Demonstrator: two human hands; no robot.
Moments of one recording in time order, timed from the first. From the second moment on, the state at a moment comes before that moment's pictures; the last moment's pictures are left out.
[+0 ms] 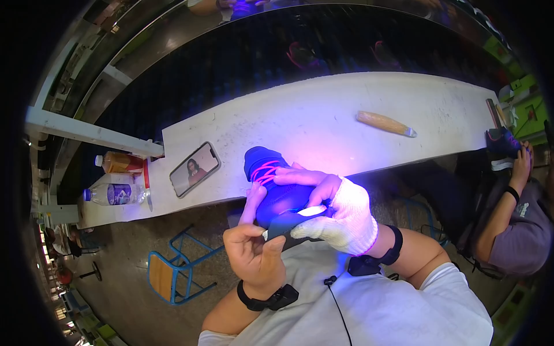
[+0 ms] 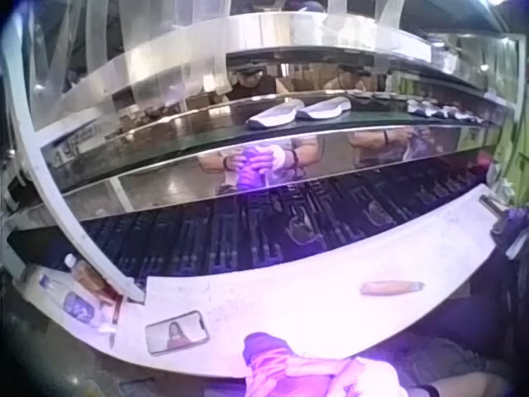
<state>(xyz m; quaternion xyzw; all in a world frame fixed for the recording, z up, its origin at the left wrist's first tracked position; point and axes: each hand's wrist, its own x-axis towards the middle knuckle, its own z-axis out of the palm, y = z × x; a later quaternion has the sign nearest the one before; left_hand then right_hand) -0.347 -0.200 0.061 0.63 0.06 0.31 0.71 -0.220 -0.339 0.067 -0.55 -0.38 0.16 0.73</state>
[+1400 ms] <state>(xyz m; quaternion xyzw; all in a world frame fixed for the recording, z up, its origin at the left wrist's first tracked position) -0.380 -0.085 0.091 0.84 0.02 0.16 0.52 -0.186 -0.275 0.007 -0.63 -0.58 -0.07 0.51</state>
